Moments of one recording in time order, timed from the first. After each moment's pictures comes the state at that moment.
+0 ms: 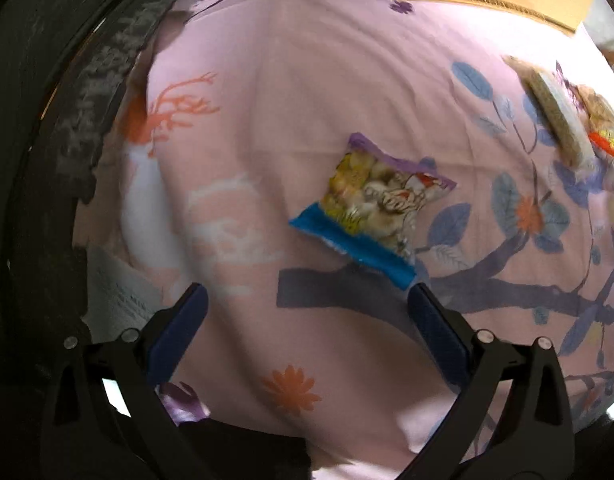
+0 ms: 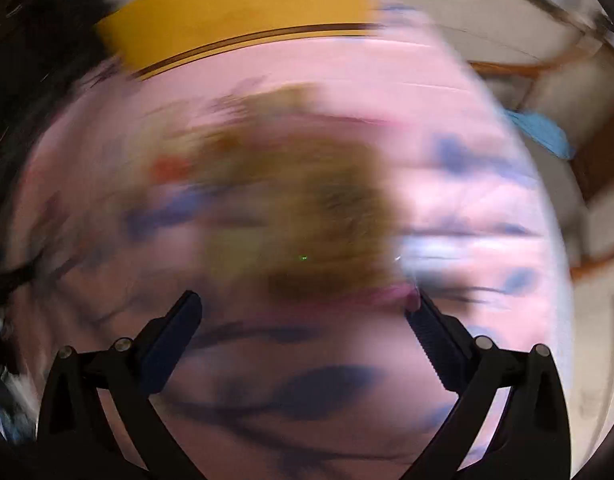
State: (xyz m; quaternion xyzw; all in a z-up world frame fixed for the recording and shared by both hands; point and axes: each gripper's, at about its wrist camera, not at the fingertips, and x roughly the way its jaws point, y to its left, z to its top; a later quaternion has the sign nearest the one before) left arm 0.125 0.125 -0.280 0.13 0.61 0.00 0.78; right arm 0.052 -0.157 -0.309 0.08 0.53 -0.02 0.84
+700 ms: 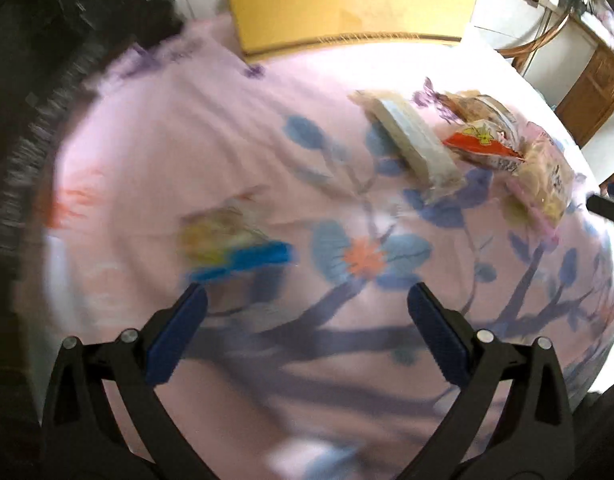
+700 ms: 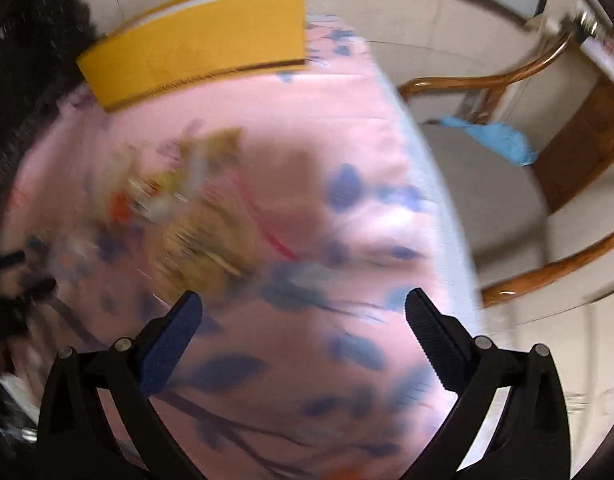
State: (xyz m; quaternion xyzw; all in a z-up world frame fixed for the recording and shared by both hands) left arm 0.101 0.060 -0.255 0.15 0.52 -0.14 0.83; right arm 0.038 -0.216 -0.273 0.09 0.51 -0.08 0.86
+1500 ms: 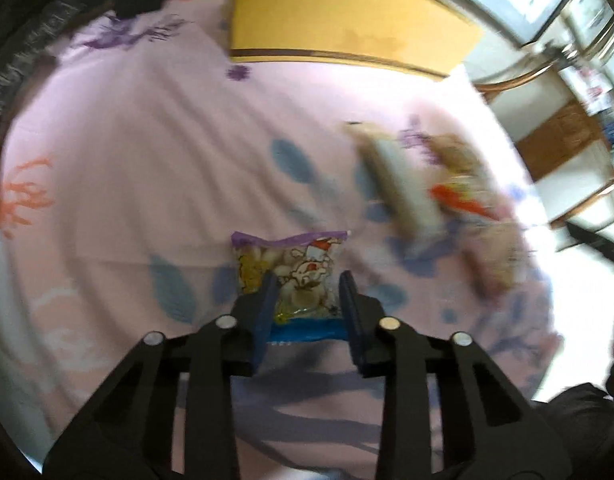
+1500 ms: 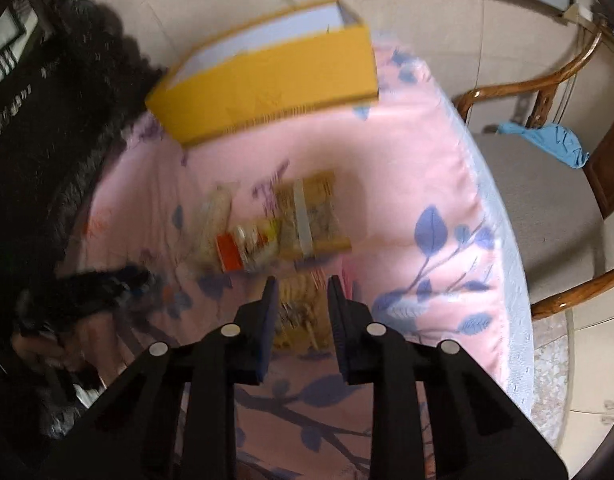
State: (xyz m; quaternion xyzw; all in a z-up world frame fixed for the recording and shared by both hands) left arm 0.155 0.071 -0.264 0.00 0.56 -0.26 0.79; right arm 0.057 -0.192 -0.236 0.15 0.50 0.00 0.85
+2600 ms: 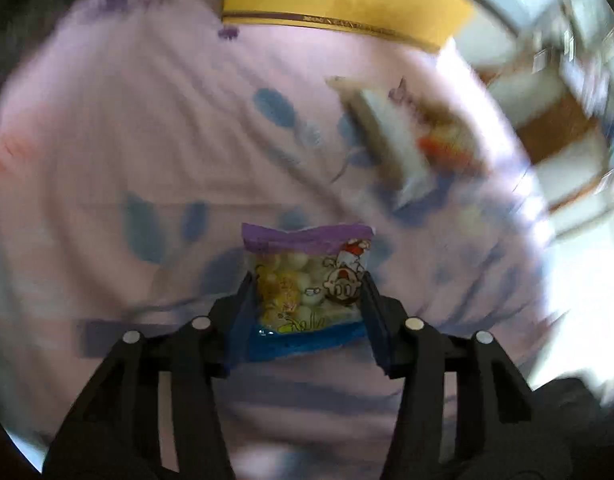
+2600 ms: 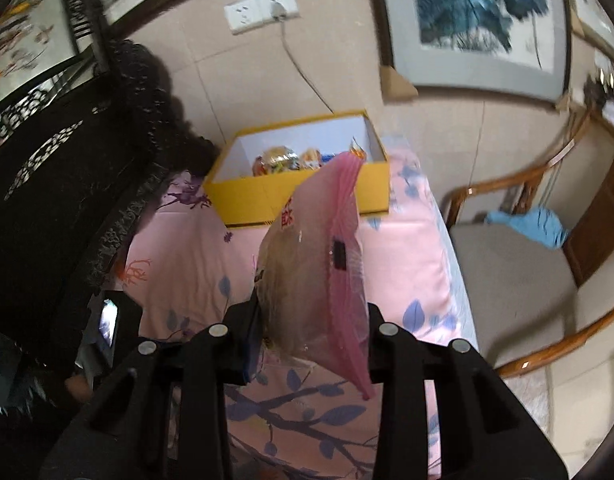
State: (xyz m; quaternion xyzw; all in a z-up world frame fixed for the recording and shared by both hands) left arm 0.126 0.067 -0.282 -0.04 0.60 -0.25 0.76; right arm 0.020 -0.178 -0.103 0.09 0.37 0.01 0.92
